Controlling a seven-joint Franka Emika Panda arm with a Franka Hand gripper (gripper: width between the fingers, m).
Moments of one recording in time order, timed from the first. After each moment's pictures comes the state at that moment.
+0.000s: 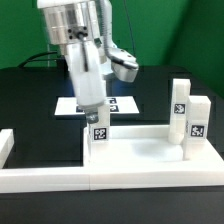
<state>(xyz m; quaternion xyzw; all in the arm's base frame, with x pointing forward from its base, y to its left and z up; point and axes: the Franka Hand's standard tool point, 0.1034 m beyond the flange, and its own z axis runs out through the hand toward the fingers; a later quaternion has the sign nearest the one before) 0.640 -0.066 0.104 -0.67 0.74 0.04 0.08</state>
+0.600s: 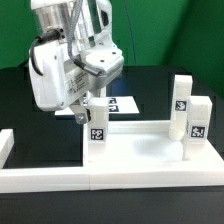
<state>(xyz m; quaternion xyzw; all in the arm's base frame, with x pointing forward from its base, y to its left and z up) 0.638 -0.069 0.105 -0.51 0.85 0.06 0.08</state>
